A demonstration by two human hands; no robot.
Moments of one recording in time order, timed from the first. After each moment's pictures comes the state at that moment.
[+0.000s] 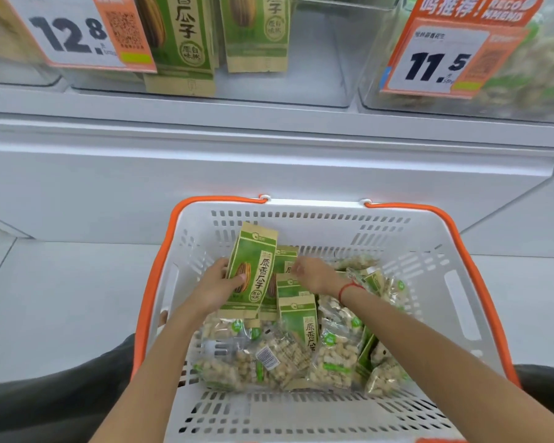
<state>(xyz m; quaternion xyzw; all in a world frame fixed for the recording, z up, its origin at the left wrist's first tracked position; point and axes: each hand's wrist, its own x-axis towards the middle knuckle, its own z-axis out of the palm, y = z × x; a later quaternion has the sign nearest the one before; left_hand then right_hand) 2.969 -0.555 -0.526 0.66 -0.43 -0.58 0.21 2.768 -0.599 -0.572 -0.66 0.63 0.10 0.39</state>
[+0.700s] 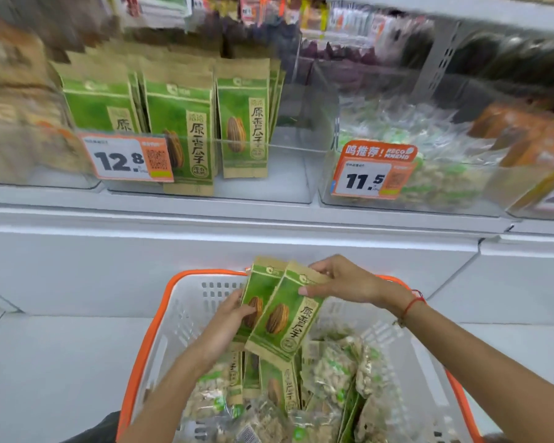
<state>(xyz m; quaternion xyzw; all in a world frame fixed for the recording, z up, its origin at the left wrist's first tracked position) 2.933 -0.569 -0.462 0.57 -0.46 -0.61 0.29 2.711 -0.613 -0.394 -0.68 0.54 -0.14 0.47</state>
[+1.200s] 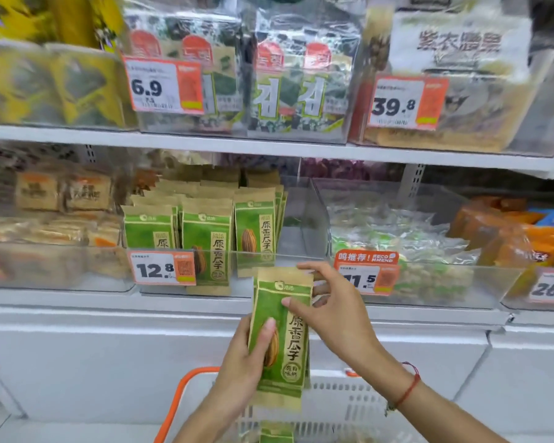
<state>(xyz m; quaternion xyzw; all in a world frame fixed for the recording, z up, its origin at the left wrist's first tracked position) 2.917 -0.578 -0.347 0.46 -0.50 -0.53 0.51 2.774 -0.596 -0.282 -0.67 0.54 -0.45 0.22</state>
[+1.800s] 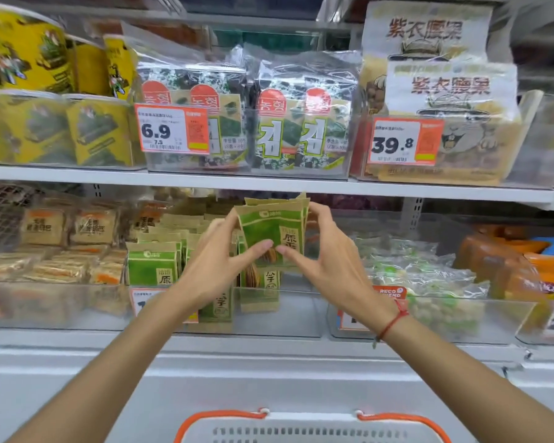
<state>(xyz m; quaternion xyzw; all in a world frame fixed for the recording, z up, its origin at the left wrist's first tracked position) 2.969 -0.664 -0.203 0.49 -0.74 -0.14 0.44 2.779 -0.659 -0.203 -0.77 0.44 -0.46 -0.02</state>
